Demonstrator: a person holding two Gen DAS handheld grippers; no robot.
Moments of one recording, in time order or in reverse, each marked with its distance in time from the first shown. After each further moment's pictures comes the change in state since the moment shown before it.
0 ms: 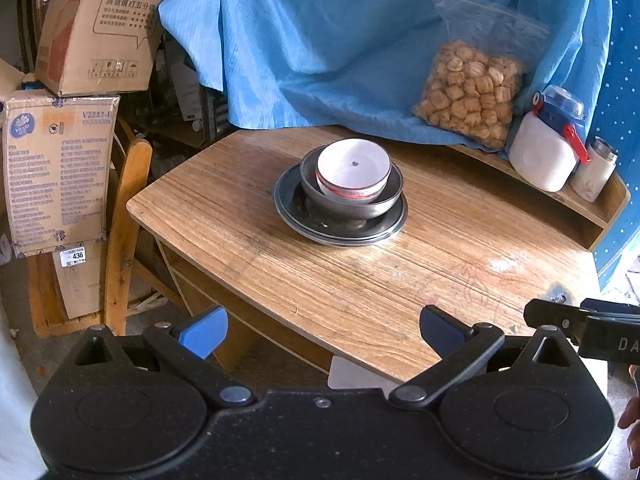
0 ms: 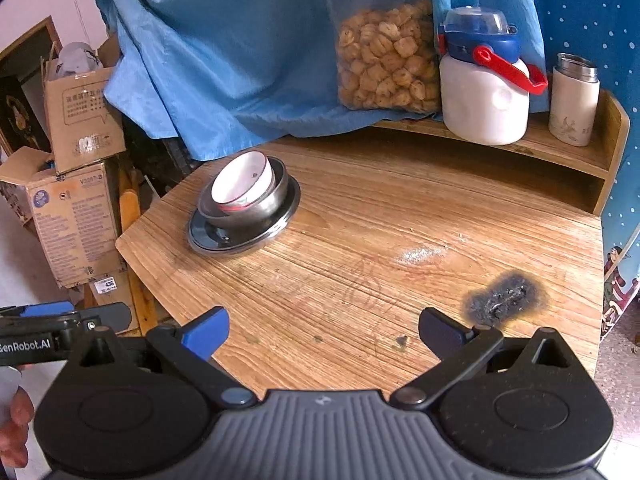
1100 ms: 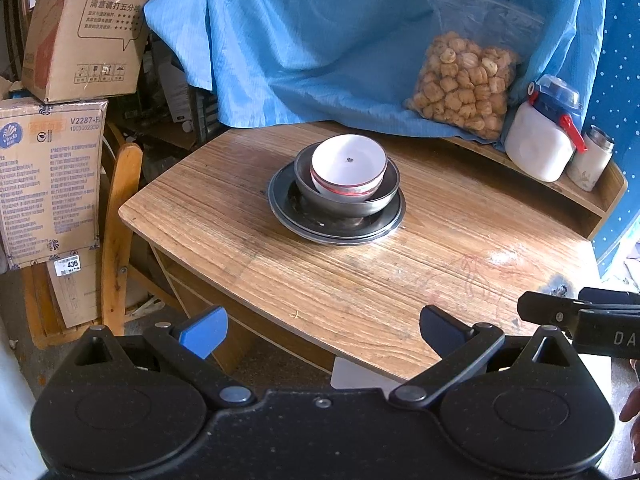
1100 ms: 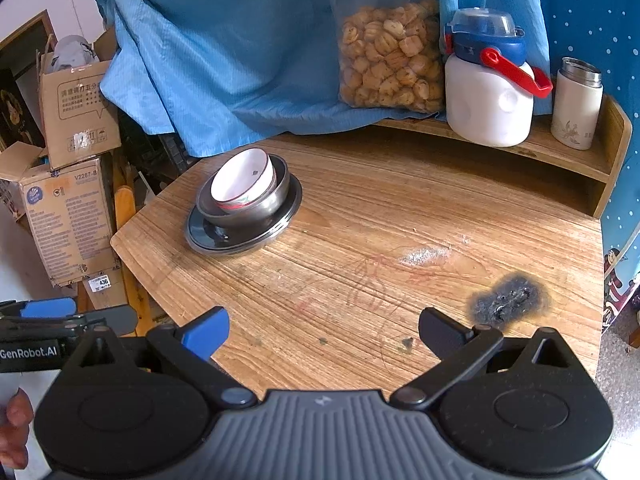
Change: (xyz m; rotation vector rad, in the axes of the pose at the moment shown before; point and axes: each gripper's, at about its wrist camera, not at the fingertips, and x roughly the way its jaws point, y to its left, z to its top) left arm 0.006 0.002 0.004 0.041 0.016 -0.014; right arm 0.005 0.011 0.002 -0.015 0.010 -0.018
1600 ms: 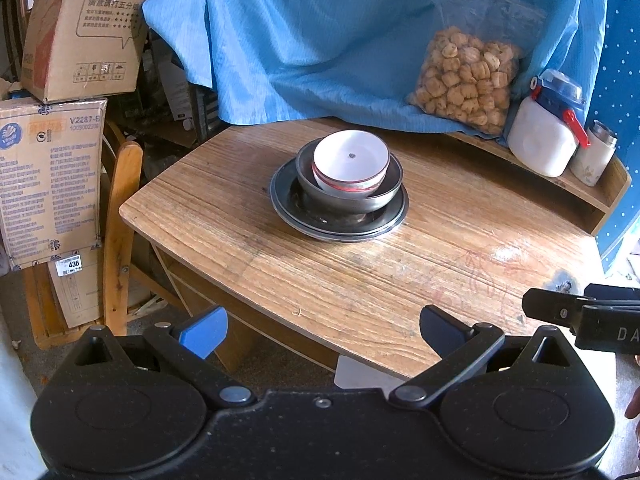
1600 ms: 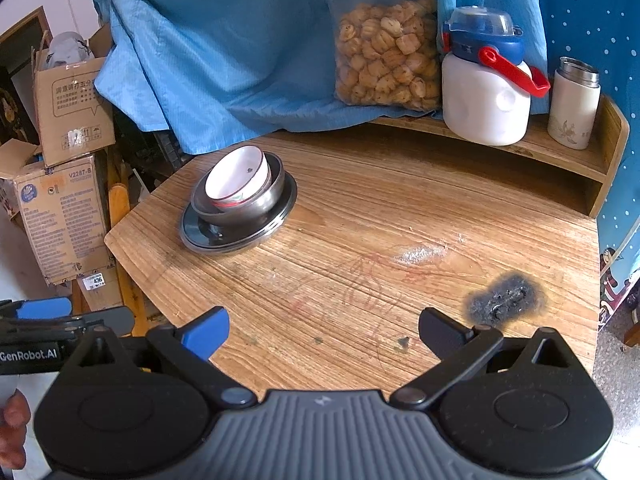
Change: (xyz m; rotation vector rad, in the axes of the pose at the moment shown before) left arm 0.004 0.001 0.001 0.008 0.013 0.007; right arm 0.002 0.002 0.001 -0.002 0.008 -0.018
